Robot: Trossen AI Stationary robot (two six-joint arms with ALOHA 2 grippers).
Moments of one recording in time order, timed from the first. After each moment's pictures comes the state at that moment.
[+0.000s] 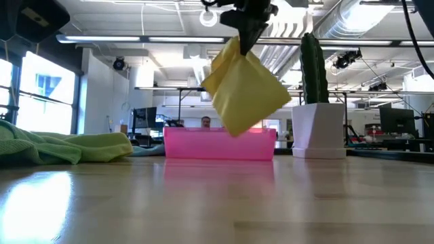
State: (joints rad) left arm -0.69 1.25 0.82 -0.56 -0.34 -0.60; right arm 0.03 1.99 2.05 -1.42 0.77 0.42
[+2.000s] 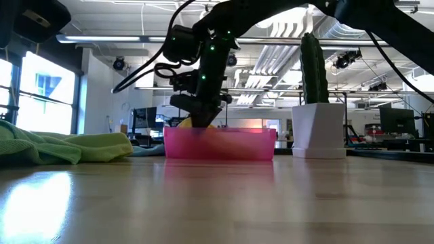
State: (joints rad) left arm -0.69 1.25 0.82 -0.60 -0.32 -0.52; right arm -0.16 2.35 2.05 -0.91 0.34 0.21
